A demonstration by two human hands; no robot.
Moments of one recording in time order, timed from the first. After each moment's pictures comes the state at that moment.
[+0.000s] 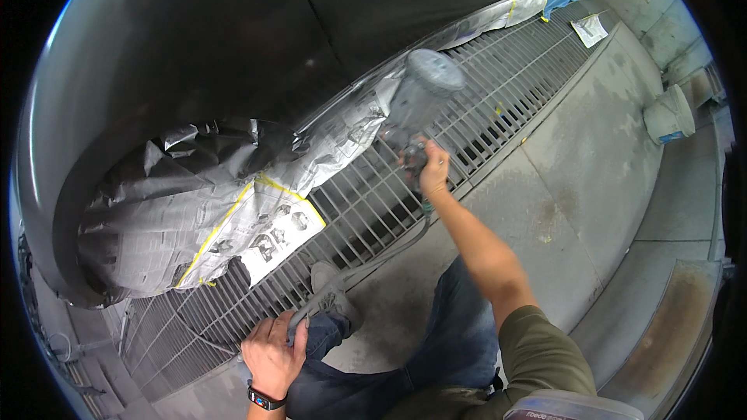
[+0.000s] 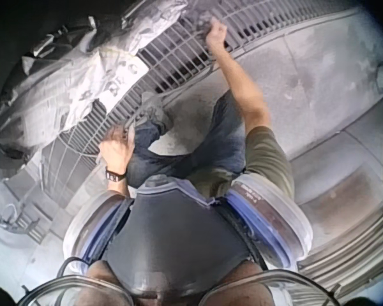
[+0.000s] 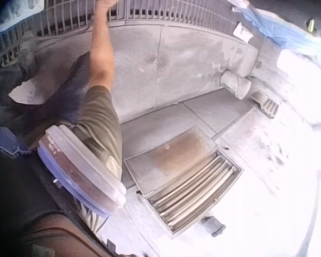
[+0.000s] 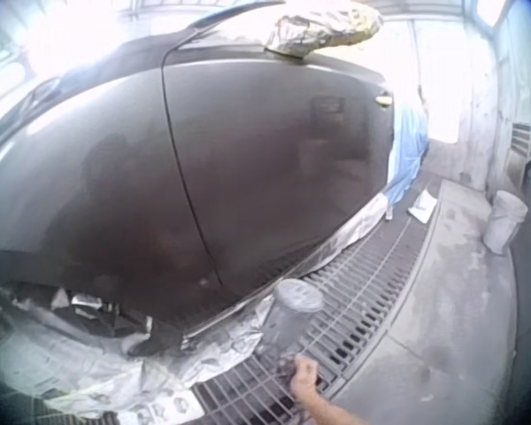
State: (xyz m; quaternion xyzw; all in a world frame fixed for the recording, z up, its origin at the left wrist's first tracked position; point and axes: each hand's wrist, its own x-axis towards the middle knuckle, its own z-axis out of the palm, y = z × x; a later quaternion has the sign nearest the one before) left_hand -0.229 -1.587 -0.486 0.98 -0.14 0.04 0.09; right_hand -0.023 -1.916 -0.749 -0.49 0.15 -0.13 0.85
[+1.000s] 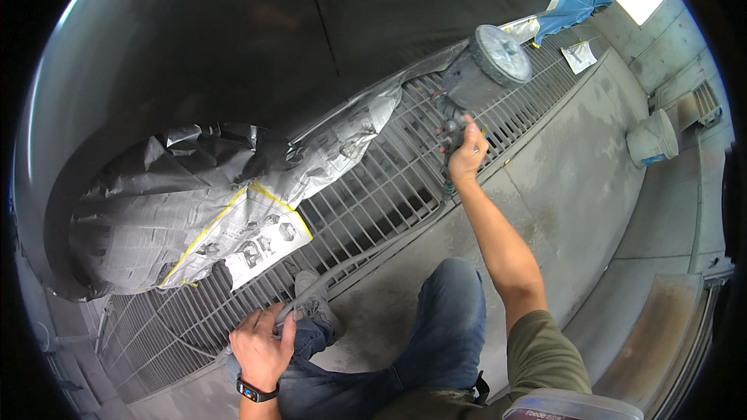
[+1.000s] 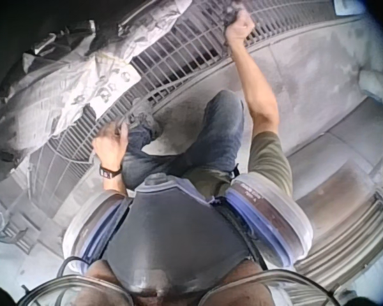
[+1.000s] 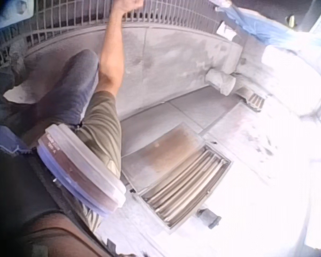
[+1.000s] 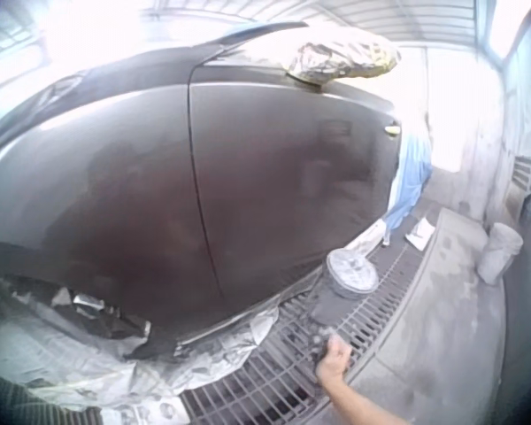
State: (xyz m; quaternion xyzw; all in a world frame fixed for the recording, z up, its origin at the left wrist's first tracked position) left_hand -0.217 -1.594 -0.487 0.98 -0.07 0.05 0.17; right_hand -0.003 -1.992 -0.649 -0.57 0.11 -0.33 0.74
